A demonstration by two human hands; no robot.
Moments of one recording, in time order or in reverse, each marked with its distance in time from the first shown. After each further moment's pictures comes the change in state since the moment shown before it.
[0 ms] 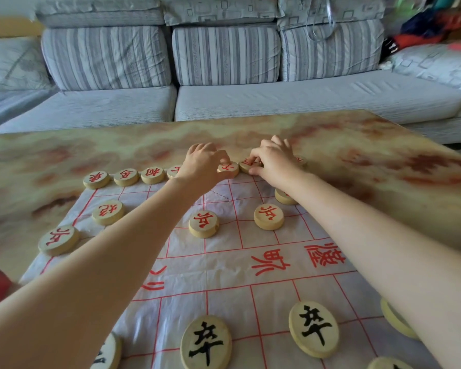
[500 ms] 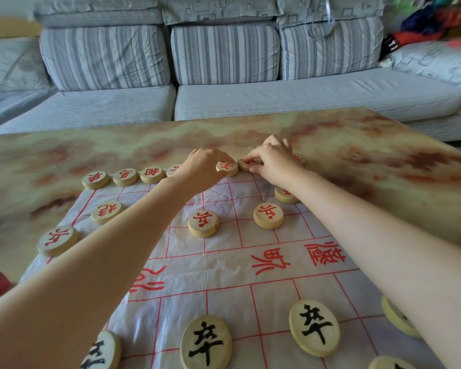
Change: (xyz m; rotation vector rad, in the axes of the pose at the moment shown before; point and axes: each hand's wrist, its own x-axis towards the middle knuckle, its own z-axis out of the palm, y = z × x) left_hand -0.007 0.003 -0.007 -0.178 -0.012 0.070; right_hand 0.002 0.003 0.004 0.119 -0.027 0.036
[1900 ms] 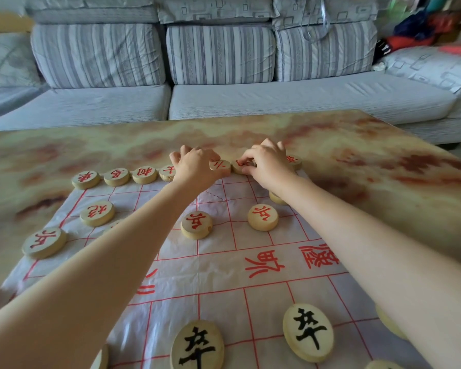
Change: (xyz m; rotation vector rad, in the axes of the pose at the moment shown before) left_hand 0.008 0.005 0.014 0.059 0.081 -0.348; right_hand -0.002 -0.005 0.005 -0.026 0.074 -0.016
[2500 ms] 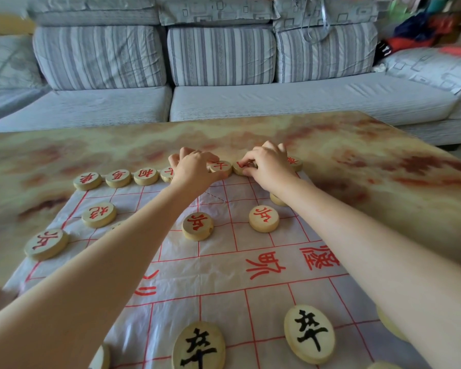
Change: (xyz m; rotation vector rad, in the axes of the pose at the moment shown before) left_hand -0.003 -0.009 0.002 -0.052 0.021 0.027; right_hand -0.003 -0.001 -0.001 0.027 -0.001 0.008
